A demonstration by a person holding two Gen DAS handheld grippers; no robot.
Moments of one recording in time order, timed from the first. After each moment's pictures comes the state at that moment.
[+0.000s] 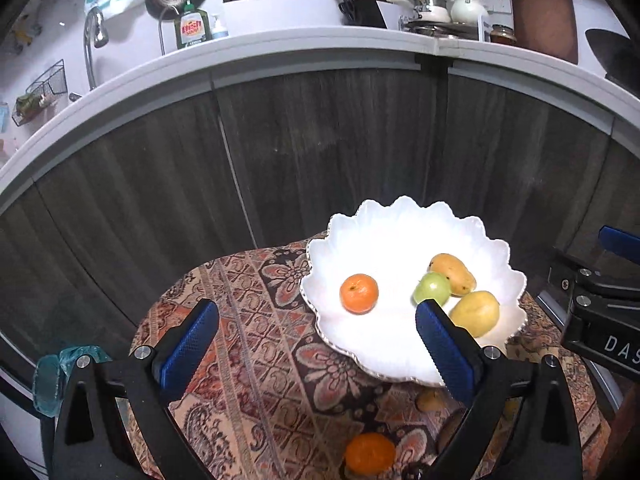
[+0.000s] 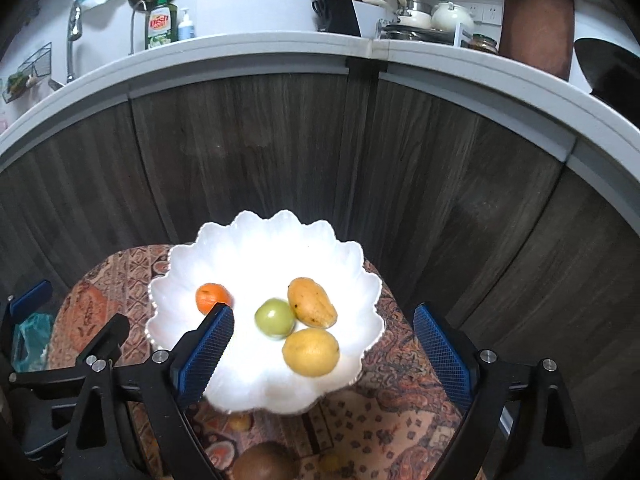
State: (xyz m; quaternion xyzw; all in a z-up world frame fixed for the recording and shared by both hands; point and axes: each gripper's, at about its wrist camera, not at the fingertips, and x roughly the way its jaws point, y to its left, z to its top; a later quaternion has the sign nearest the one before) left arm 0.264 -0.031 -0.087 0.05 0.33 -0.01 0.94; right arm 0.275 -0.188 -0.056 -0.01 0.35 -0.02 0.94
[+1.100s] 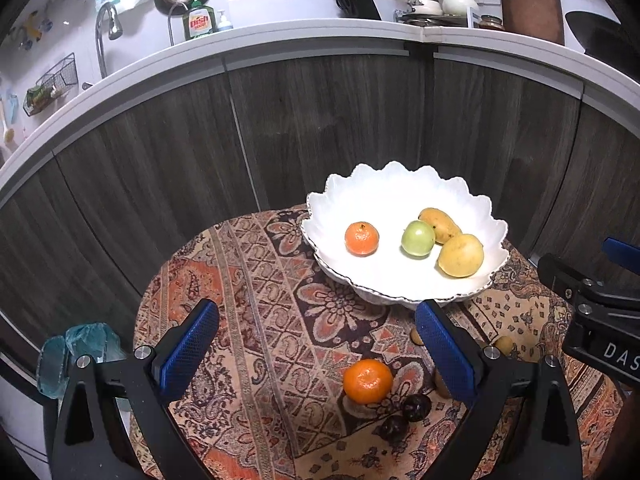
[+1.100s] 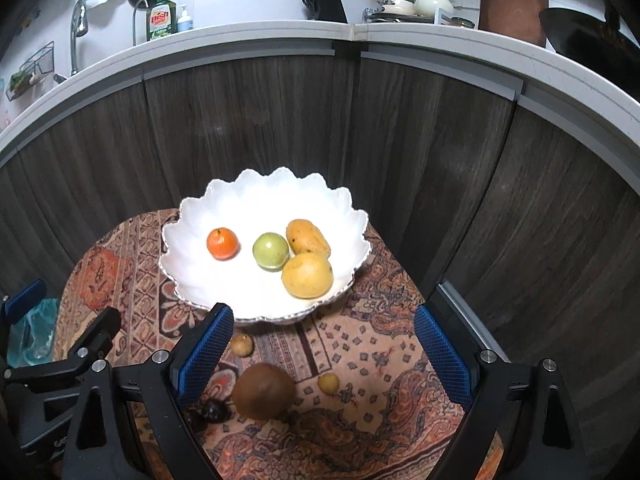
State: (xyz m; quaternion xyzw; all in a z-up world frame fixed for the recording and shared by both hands) left arm 0.198 -0.032 -0.112 0.06 0.34 0.00 0.94; right arm 0.203 -0.192 -0.087 0.00 0.36 -0.03 0.93
